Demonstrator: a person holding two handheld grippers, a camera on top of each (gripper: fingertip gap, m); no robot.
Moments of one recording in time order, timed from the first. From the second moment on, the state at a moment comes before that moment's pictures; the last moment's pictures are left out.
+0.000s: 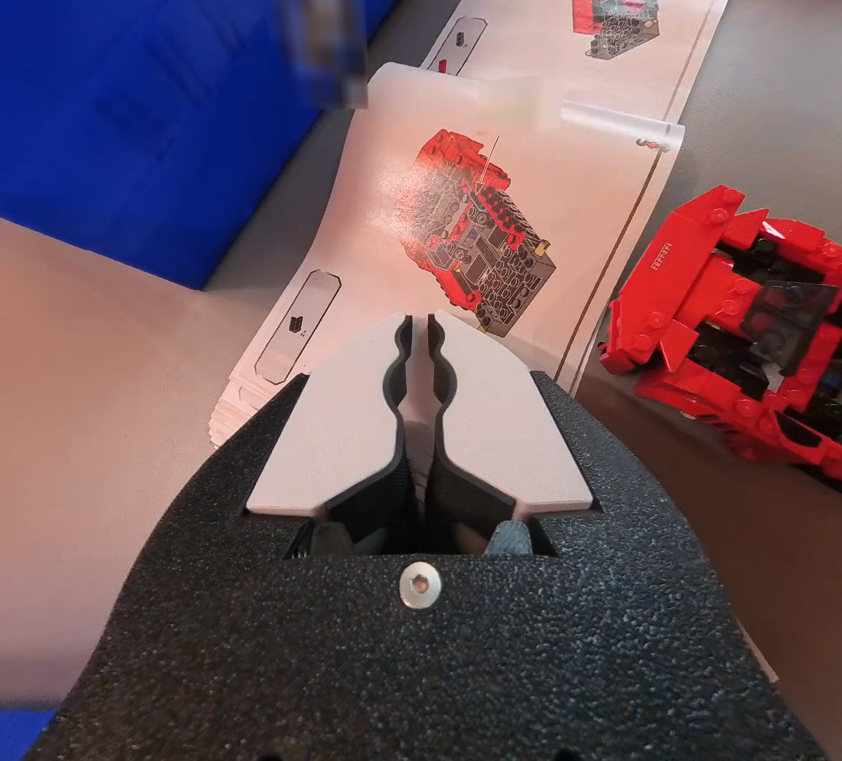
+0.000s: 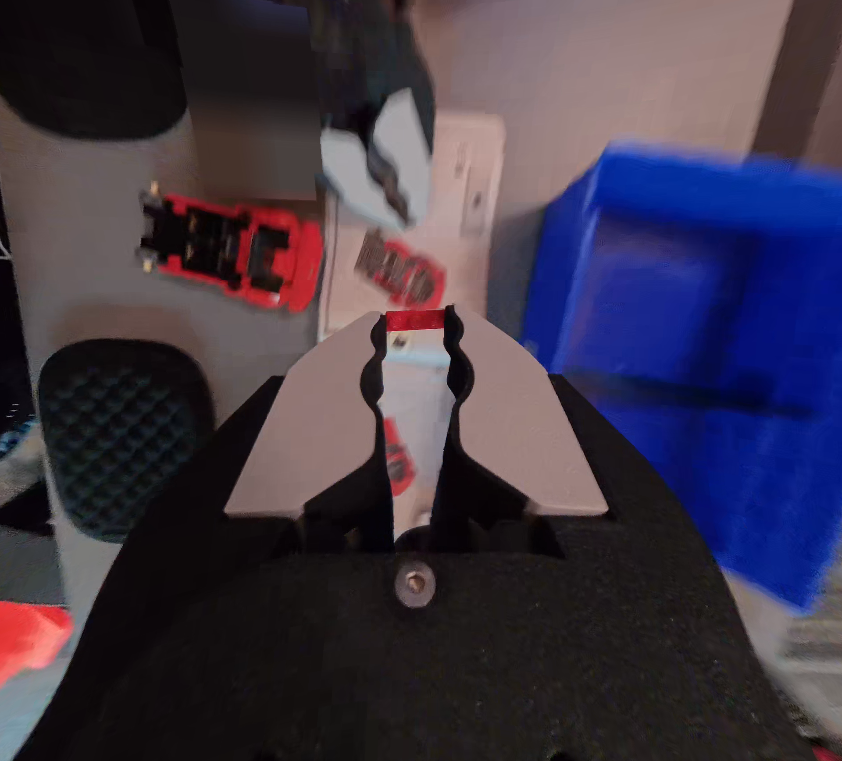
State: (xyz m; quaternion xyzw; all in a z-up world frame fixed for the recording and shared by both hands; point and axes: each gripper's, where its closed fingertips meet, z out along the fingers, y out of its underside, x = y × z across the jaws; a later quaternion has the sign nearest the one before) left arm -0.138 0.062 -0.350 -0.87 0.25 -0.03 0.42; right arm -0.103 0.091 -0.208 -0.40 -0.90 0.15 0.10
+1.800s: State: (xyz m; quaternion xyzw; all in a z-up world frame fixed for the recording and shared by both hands) left arm -0.138 0.061 -0.350 -0.87 0.25 -0.02 0.42; right arm -0.462 -0.098 -0.340 -0.17 -0.98 0.12 0.04
